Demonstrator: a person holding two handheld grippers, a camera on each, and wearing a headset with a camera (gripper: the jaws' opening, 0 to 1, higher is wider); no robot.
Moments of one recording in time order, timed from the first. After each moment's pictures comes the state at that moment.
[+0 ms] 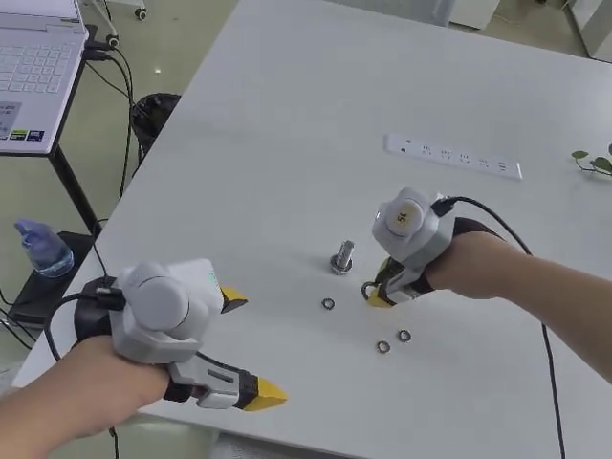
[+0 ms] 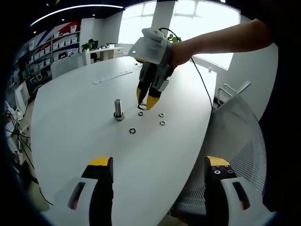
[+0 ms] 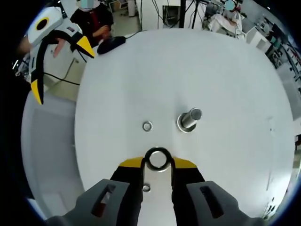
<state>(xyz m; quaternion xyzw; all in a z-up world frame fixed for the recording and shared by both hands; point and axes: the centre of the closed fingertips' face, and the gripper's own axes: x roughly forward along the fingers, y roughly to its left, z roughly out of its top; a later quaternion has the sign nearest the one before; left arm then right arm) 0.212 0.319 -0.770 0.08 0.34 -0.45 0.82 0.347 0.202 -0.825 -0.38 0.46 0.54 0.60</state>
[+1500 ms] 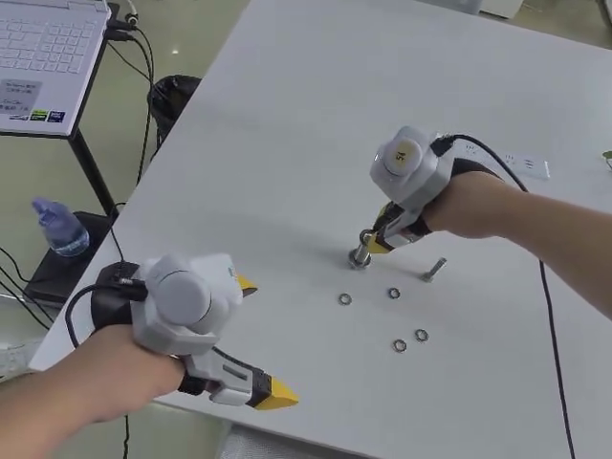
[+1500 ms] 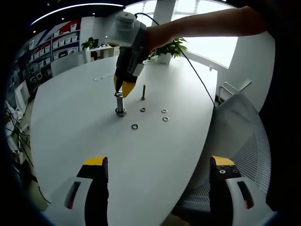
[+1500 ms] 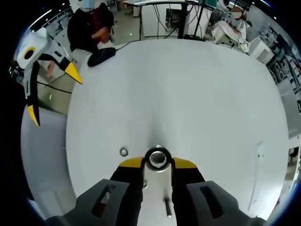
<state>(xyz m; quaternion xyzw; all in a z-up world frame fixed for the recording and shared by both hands) 0.215 0.326 -0.782 0.08 0.35 -0.45 0.82 0.397 0.254 -0.808 -0.40 0.43 0.55 0.59</state>
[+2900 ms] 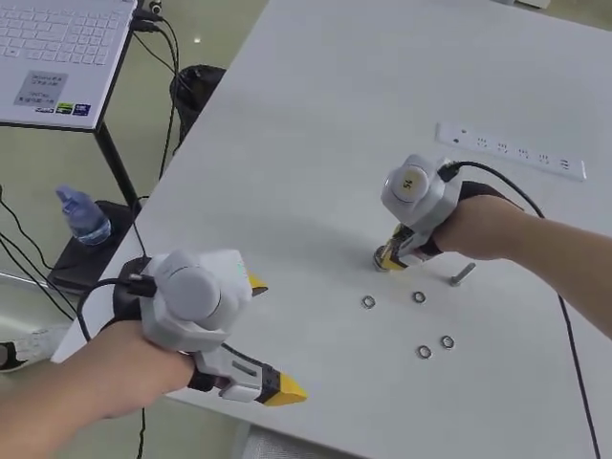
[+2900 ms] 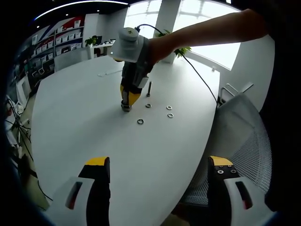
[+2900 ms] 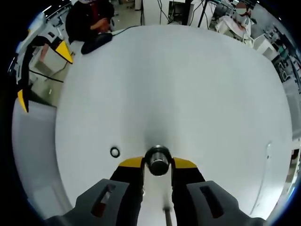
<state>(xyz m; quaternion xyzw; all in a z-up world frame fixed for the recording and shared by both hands) 0.216 0.342 -0.788 0.07 0.36 -0.44 0.82 0.390 0.253 -0.848 -0.42 0.45 0.54 0.57</state>
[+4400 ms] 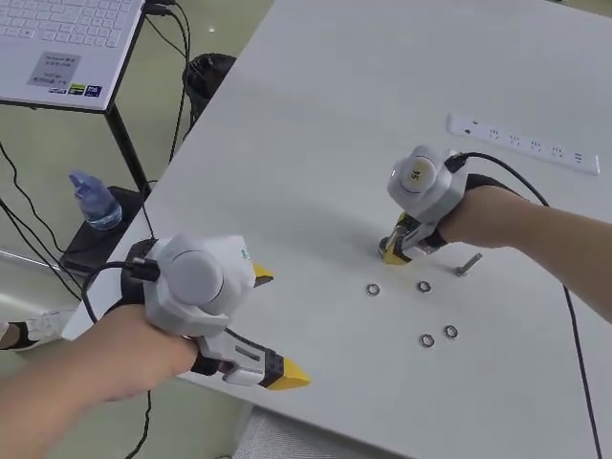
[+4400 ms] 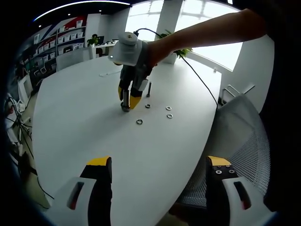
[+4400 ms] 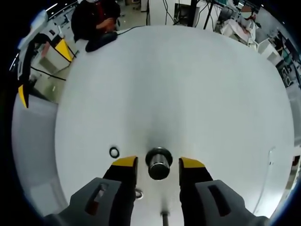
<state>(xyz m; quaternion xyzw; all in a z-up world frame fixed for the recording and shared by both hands) 0.212 0.339 -0.785 0.07 0.36 -0.43 0.83 0.393 0.258 -0.856 -0.42 0.43 0.57 0.56</state>
